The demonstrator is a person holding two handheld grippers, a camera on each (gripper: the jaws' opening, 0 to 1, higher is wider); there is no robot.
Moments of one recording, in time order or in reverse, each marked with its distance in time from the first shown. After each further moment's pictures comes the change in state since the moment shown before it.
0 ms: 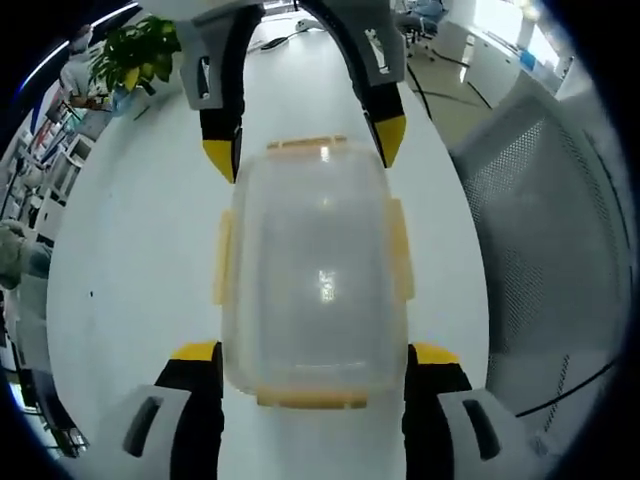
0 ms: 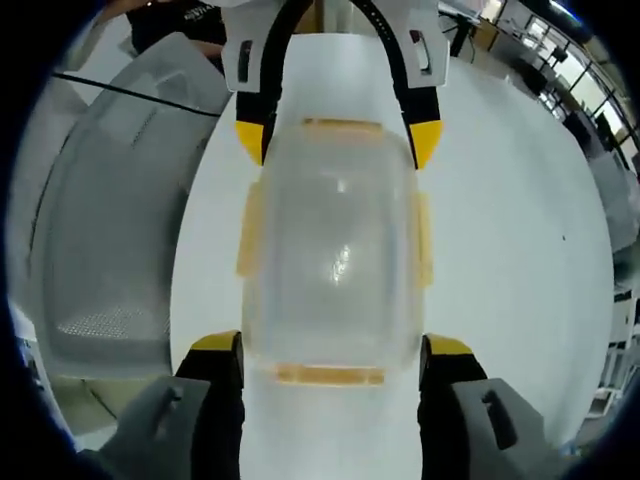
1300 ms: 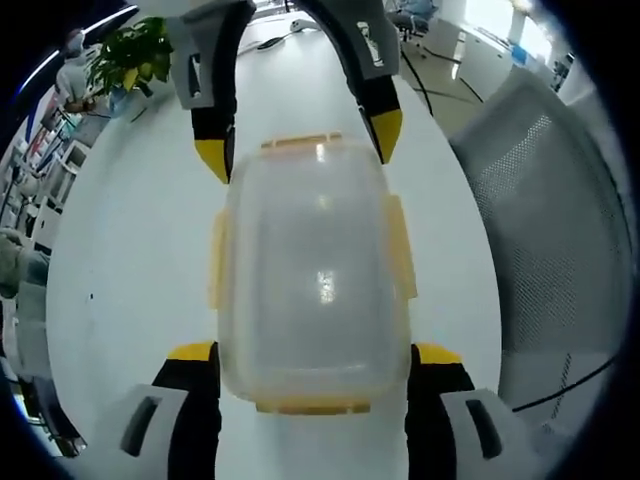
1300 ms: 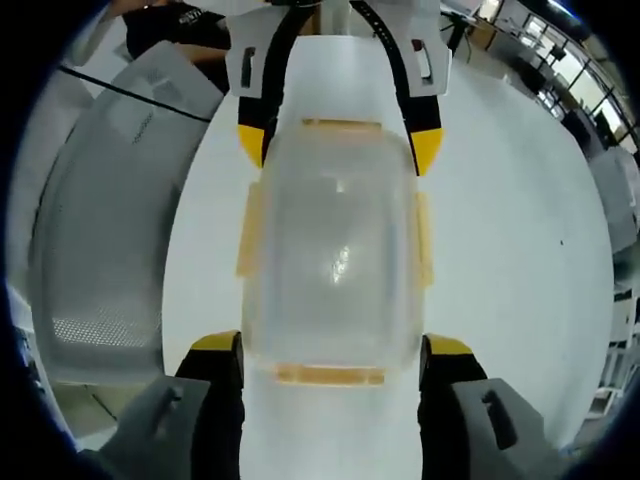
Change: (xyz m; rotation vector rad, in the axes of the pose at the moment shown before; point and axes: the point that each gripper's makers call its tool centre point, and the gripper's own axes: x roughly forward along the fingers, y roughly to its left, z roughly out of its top) left arm 0.006 0.022 -0.009 0.036 -0.006 -0.014; right arm 0.002 -0.022 0.007 0.008 -0.002 0.000
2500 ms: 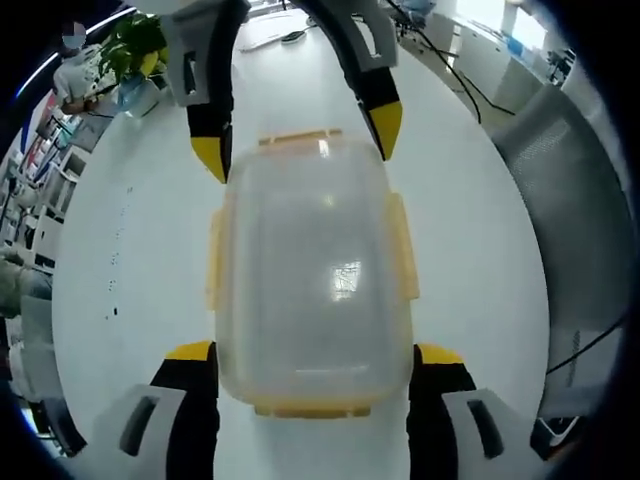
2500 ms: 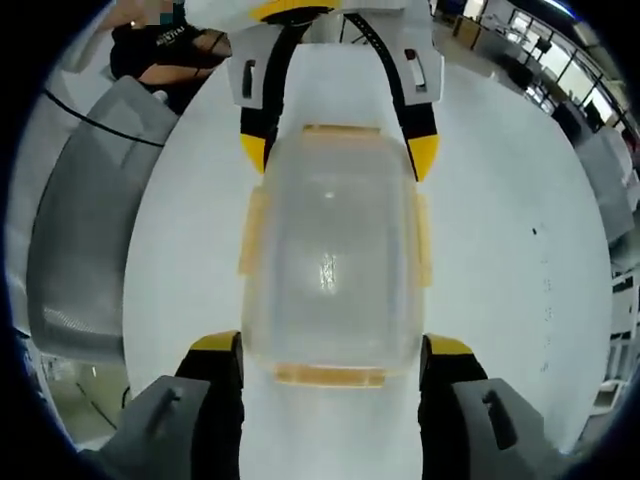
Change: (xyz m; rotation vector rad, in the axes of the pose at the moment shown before) left arm 0.016 0.099 -0.002 0.048 0.004 0.001; right arm -0.004 -0.095 -0.009 0.044 -0.044 -0.006
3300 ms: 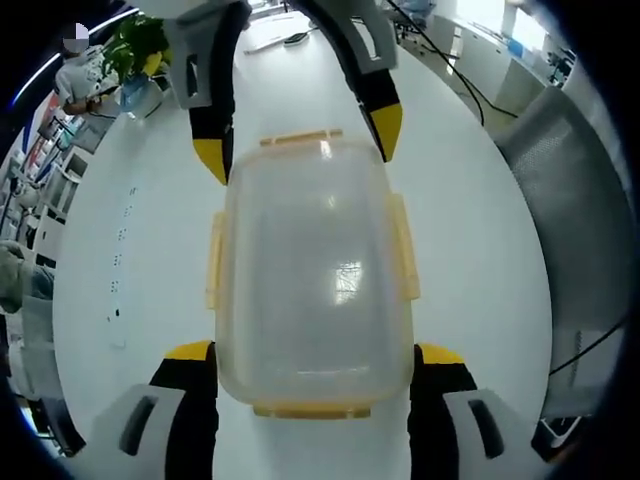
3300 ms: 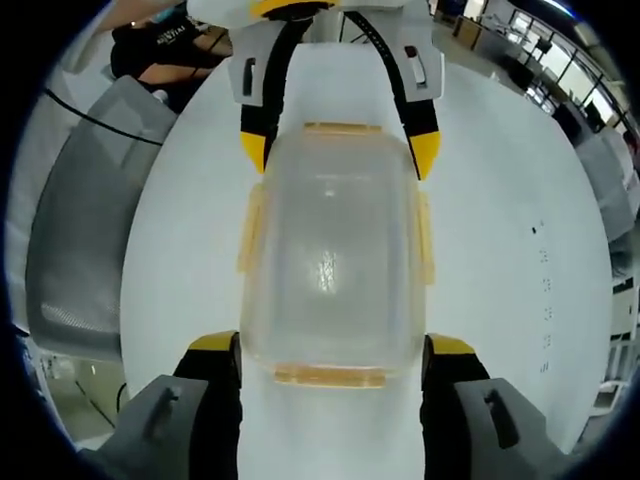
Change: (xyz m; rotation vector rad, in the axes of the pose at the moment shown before) left arm -0.001 0.001 -0.001 -0.005 -0.019 0.007; right arm 0.003 0.000 -0.002 -0.006 0.003 -0.001
